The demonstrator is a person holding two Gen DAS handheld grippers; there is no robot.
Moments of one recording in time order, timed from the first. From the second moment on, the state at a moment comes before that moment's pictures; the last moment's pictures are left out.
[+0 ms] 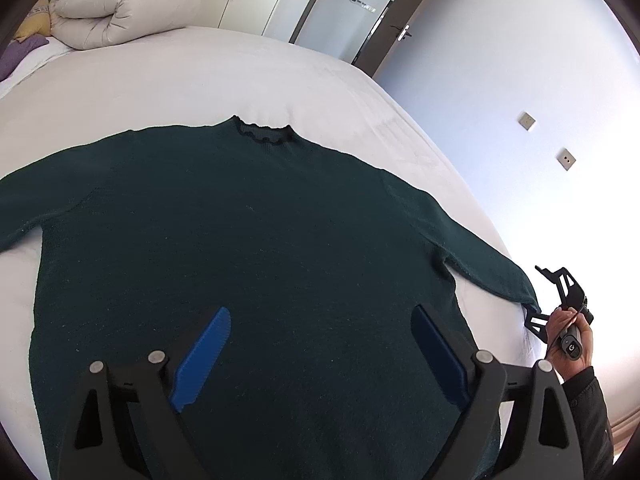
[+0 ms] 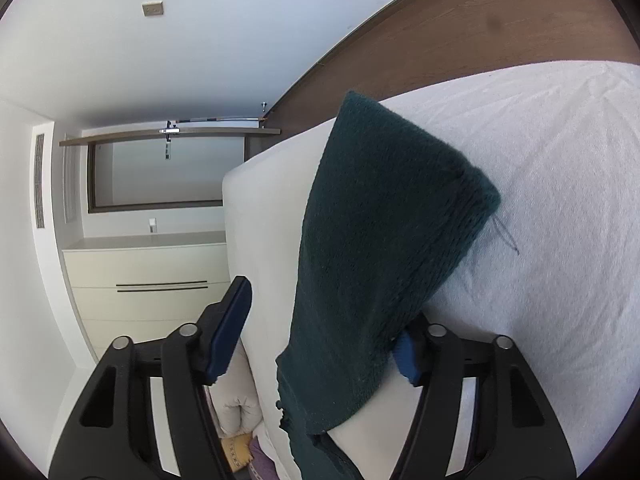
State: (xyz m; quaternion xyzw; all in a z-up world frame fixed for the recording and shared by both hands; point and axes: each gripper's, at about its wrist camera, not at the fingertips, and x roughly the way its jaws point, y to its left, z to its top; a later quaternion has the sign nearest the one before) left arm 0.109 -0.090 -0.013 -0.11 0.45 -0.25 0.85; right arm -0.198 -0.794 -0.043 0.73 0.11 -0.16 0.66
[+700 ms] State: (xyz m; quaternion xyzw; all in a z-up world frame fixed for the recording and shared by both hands) left arm 0.174 -0.079 -0.022 -0.22 0.46 -0.29 0.81; right arm 0.030 -0.581 0.110 0.14 0.33 -0.07 0.93
